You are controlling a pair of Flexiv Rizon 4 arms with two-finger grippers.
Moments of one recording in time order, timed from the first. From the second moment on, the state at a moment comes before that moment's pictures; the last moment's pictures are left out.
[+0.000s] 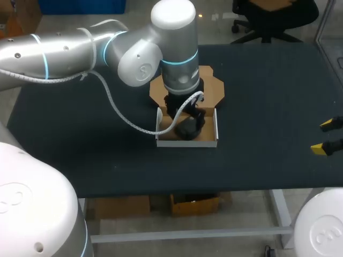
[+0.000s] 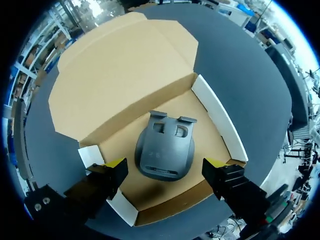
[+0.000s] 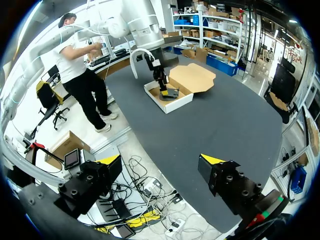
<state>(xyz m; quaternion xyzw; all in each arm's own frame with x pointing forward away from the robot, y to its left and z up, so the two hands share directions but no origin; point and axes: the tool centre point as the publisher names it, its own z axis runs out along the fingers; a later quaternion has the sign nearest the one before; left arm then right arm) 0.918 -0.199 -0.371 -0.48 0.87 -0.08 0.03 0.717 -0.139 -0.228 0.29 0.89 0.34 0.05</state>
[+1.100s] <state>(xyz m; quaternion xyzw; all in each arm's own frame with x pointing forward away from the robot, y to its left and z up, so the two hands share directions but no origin) 0.921 -0.202 -0.364 -0.53 0.85 -0.07 0.05 0.717 -0.139 -0.228 0.29 0.89 0.34 0.05</state>
